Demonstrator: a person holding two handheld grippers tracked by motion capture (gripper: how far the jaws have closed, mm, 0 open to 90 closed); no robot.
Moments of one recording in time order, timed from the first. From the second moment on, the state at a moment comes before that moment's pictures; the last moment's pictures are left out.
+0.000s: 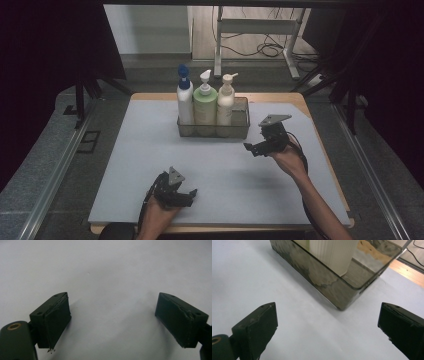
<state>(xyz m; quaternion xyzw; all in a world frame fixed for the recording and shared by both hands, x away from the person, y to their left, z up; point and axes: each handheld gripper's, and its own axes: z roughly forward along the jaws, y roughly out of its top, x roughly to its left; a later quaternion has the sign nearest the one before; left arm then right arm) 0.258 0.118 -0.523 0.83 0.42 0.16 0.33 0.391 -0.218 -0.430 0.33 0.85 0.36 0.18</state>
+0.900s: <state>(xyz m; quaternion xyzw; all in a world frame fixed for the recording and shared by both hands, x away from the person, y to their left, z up) 0.257 0.118 -0.524 0.83 0.42 0.16 0.34 0.342 -0.259 -0.479 0.35 0.86 0.35 0.17</state>
